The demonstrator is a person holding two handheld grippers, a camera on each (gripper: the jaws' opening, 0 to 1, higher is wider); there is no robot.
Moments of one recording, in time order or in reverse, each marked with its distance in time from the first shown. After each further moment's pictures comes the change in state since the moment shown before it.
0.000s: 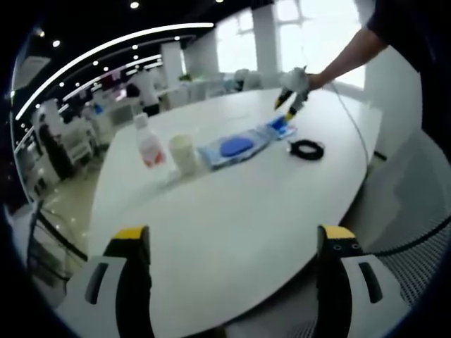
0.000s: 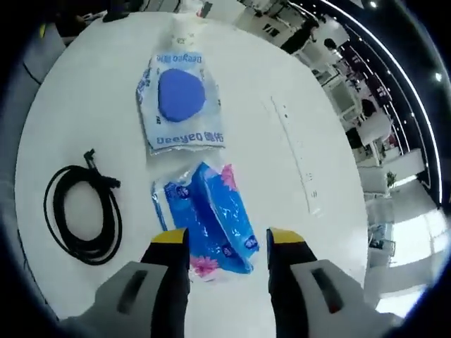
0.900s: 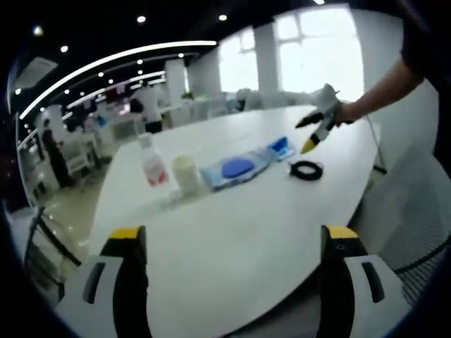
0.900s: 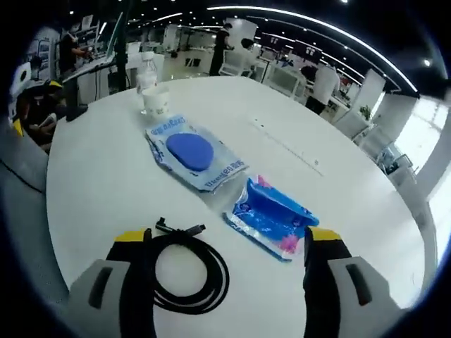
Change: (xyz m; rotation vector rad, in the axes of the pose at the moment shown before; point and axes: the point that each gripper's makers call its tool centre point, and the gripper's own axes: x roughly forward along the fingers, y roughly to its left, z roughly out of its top) left arm -0.006 -0.001 0.023 -0.005 -0.116 0.001; right arm -0.054 0.089 0.025 0.495 -0.200 -0.082
